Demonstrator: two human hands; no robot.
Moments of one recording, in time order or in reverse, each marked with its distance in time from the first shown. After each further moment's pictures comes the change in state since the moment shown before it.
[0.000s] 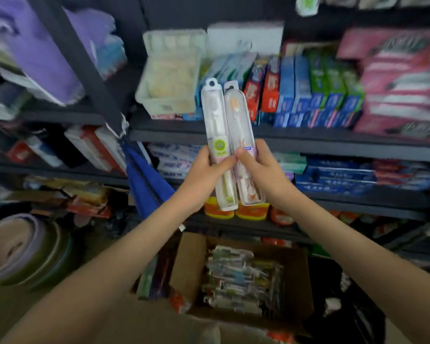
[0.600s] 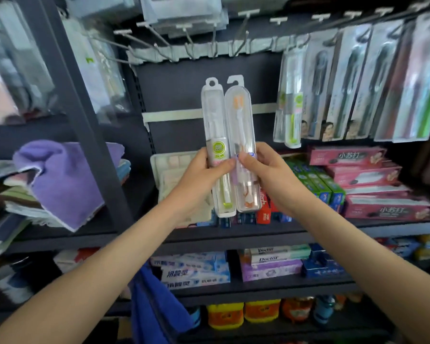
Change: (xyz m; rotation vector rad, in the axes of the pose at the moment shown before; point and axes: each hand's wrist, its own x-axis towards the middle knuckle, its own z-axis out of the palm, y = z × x) left_hand 0.091 0.171 -0.082 0.031 -0.285 0.382; right_hand 0.073 -0.166 0.038 0.075 0.115 -0.338
